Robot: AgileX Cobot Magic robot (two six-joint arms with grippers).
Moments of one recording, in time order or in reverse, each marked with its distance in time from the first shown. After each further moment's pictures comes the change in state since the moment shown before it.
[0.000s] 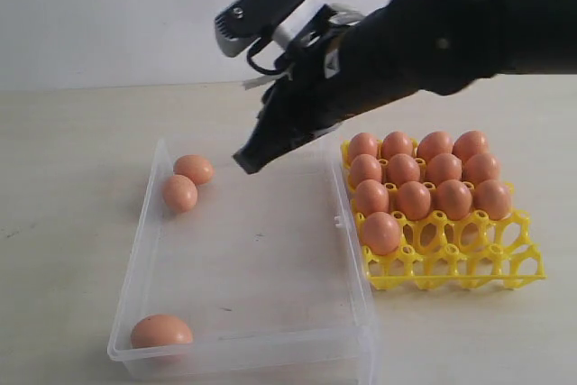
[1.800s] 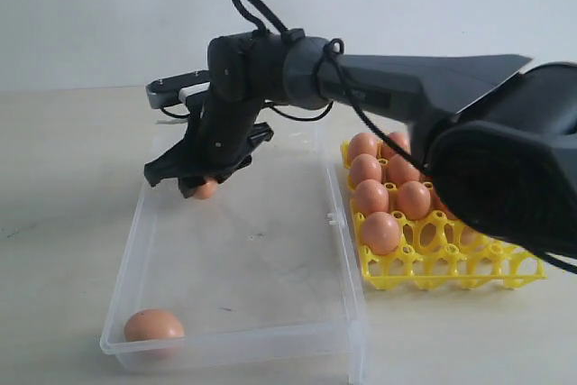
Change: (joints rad) left arm 0.000 0.000 0.000 0.000 0.000 0.000; right arm -0.010 0.762 -0.891 0.211 0.508 0.179
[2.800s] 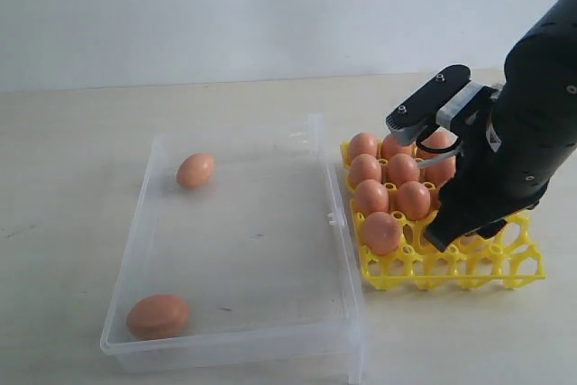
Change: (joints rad) left arm 0.000 0.000 0.000 0.000 0.000 0.000; right arm -0.189 -0.911 1.134 -0.507 -0.027 0.070
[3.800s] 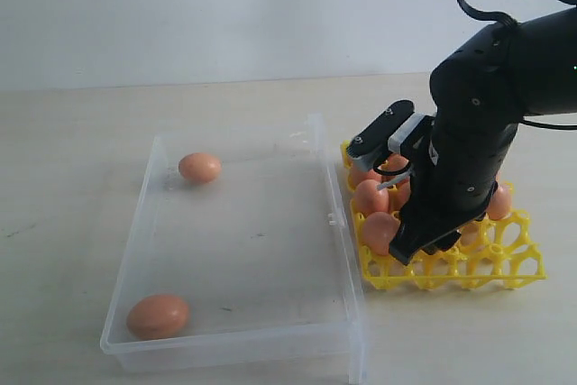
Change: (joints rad) left arm 0.000 0.000 0.000 0.000 0.000 0.000; right arm 0.000 0.220 -0.101 0.082 -0.020 -0.124
